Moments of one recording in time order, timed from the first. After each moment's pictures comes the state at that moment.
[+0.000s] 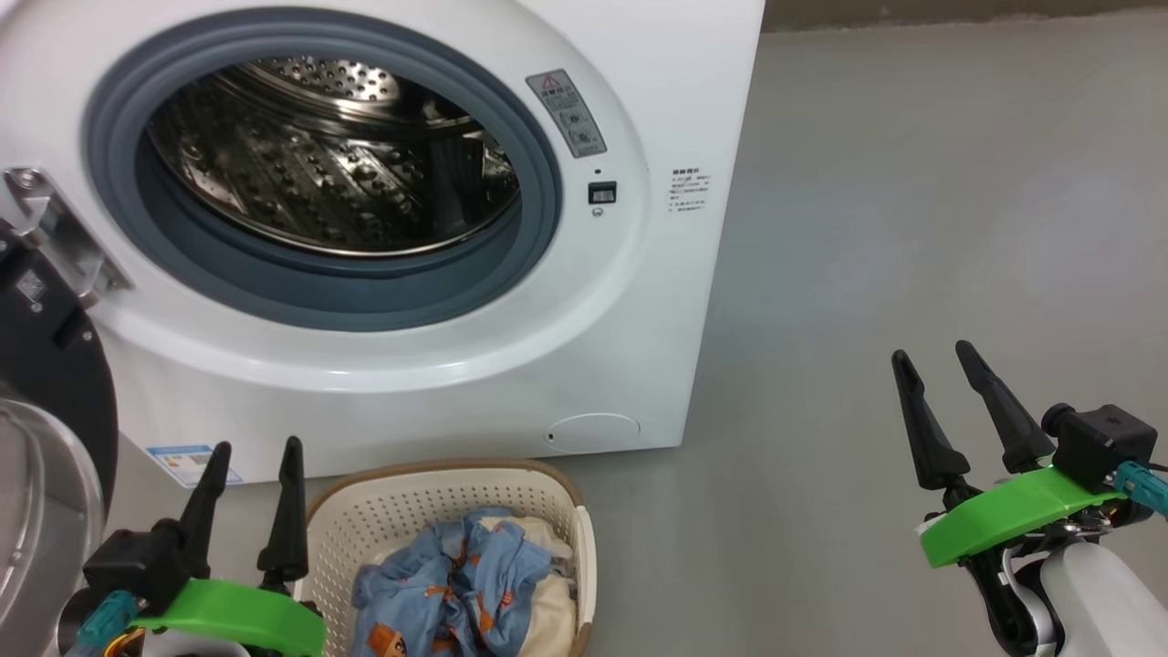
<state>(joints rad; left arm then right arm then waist) -0.18 0.27 -0.23 0.32 -0.51 0.07 -0.25 -0.23 -0.25 0.19 0.32 0.48 0.13 -0.25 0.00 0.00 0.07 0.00</state>
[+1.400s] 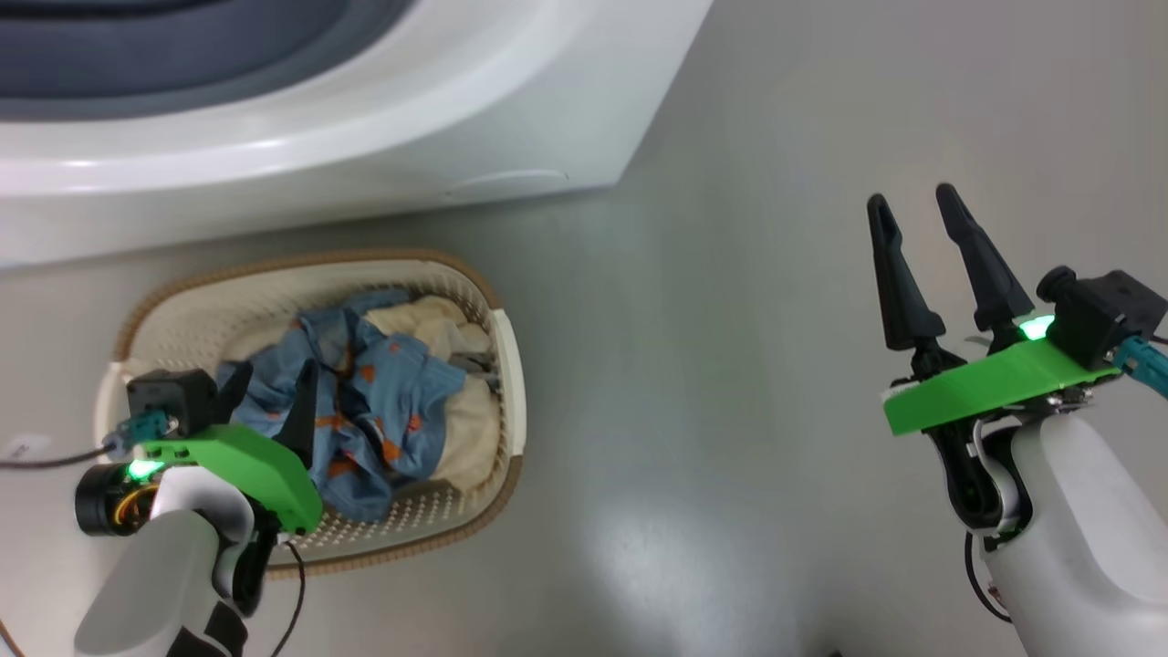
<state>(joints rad) -0.61 0.25 -0.33 0.86 -0.53 -0.04 -0.13 -0.45 -0.18 0.18 0.31 0.47 0.13 -0.25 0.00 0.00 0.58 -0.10</state>
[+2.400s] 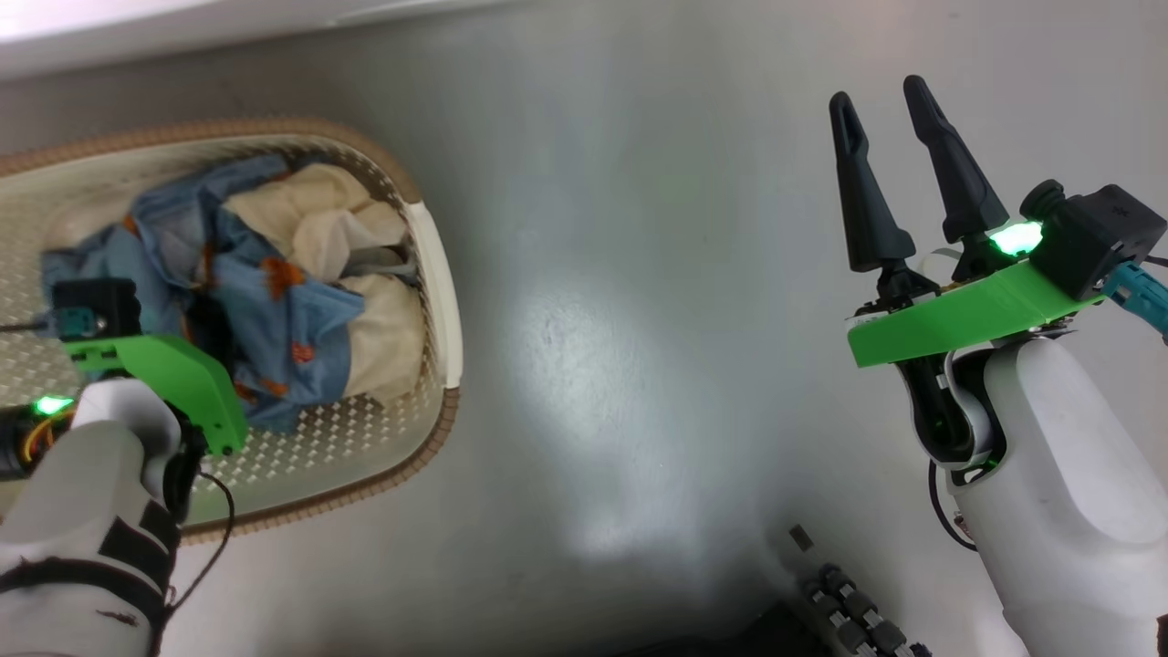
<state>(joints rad) -0.92 0.27 -0.37 1.26 -0.52 -0.03 -0.02 -0.59 -0.14 0.22 0.27 0.47 0.13 -0.25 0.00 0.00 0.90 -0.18</state>
